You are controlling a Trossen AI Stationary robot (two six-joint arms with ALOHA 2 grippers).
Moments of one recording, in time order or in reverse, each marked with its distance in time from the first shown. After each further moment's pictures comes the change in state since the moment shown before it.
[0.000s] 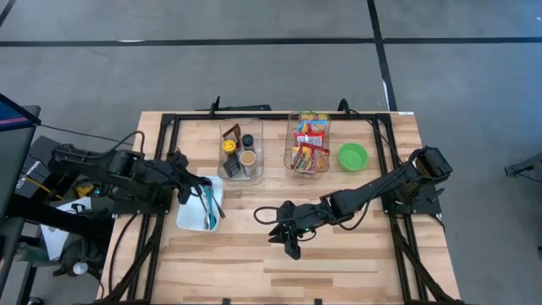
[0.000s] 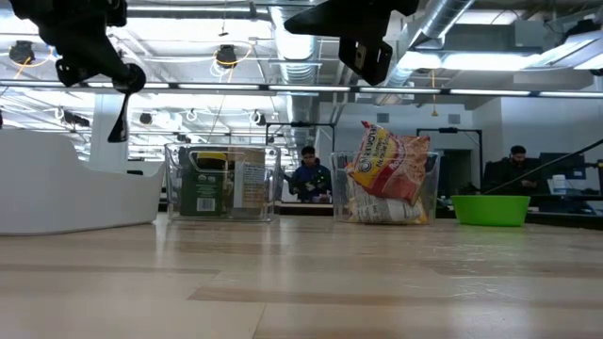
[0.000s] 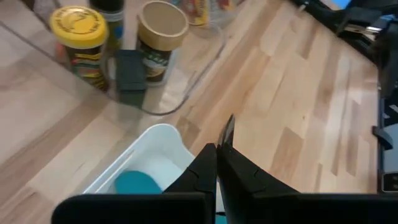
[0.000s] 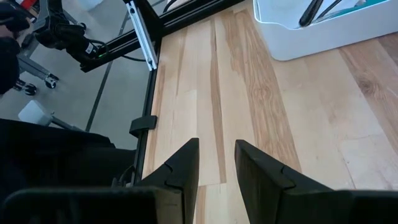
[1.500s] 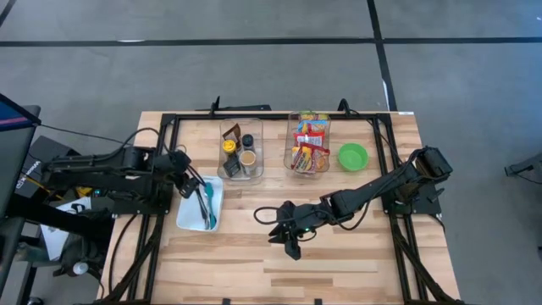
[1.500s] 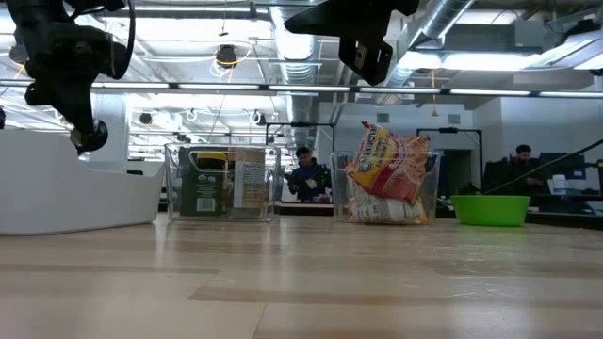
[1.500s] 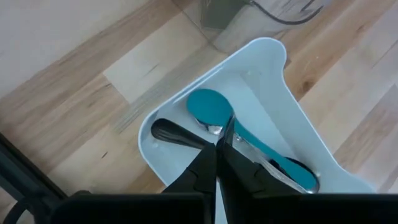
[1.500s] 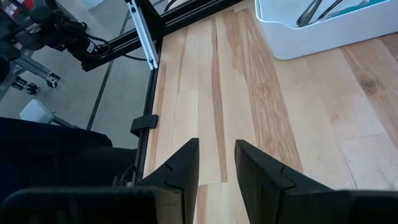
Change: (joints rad) left arm 0.294 0.125 -0.002 -0.273 0.220 -0.024; right arm 0.003 0.000 0.000 0.001 -0.005 0.000
